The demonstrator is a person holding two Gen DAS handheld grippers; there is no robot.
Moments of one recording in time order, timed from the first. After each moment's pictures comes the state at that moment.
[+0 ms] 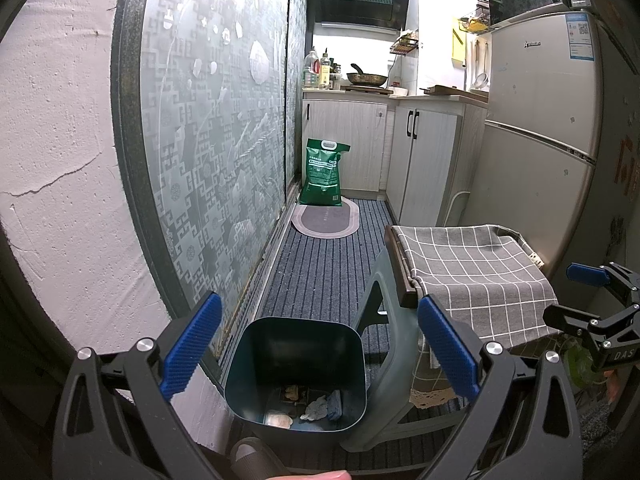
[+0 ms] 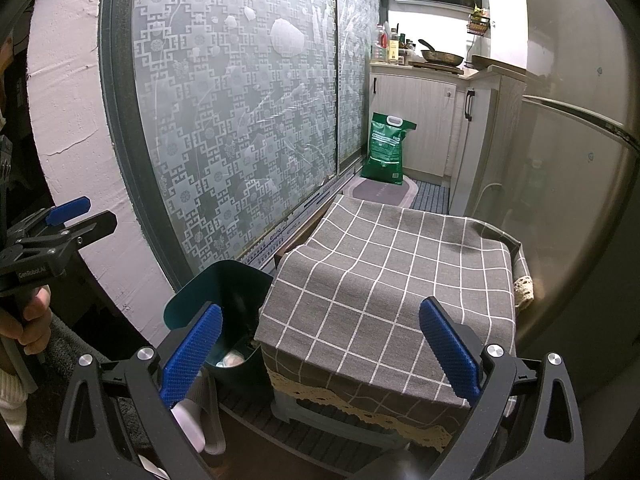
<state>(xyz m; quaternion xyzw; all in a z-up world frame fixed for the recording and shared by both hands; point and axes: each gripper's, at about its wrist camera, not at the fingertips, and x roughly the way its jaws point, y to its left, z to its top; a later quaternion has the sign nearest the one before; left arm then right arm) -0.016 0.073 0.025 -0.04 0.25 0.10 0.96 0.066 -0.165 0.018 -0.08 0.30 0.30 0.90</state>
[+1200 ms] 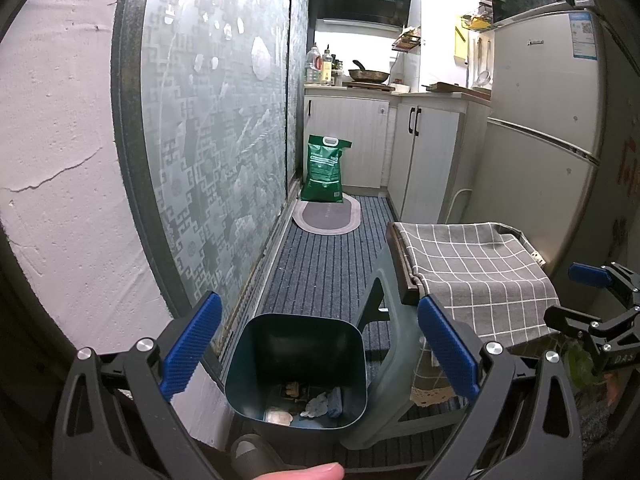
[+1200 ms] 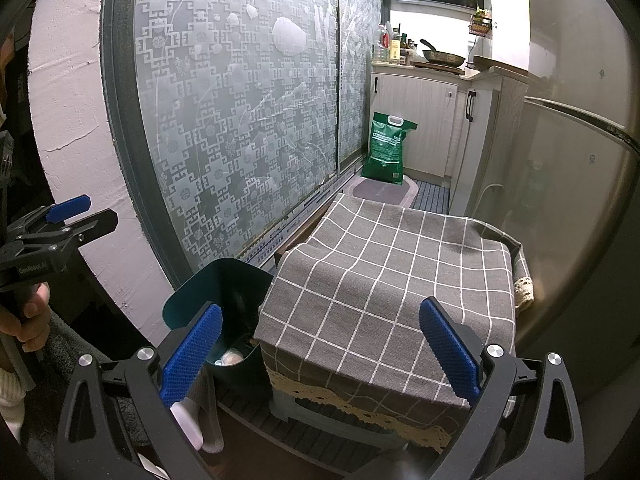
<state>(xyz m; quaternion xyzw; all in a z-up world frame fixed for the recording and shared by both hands) -0.014 0.074 0.023 -0.04 0.25 0.11 0.96 0.065 -0.164 0.018 -0.08 0.30 0.30 0.90</state>
